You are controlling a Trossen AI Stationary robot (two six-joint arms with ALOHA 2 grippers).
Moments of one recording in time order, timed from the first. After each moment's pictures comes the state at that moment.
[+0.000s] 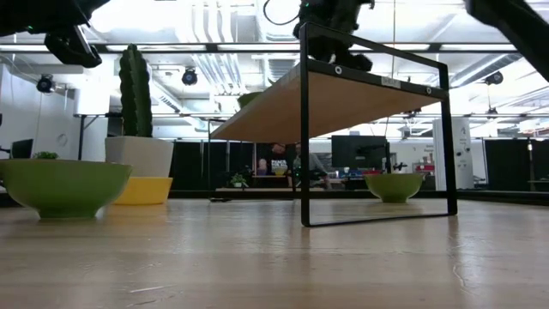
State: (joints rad) left arm -0.19 0.07 0.19 0.34 -0.42 -1.23; right arm -0.55 2.02 2.32 -1.57 -0.17 0.49
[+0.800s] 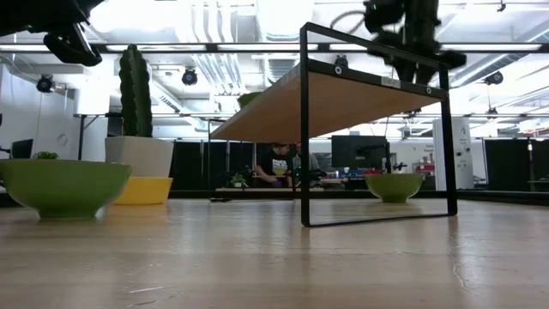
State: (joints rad) left arm -0.19 0.07 0.19 0.34 -0.38 -1.23; right arm -0.64 1.41 1.44 -1.41 -0.02 0.71
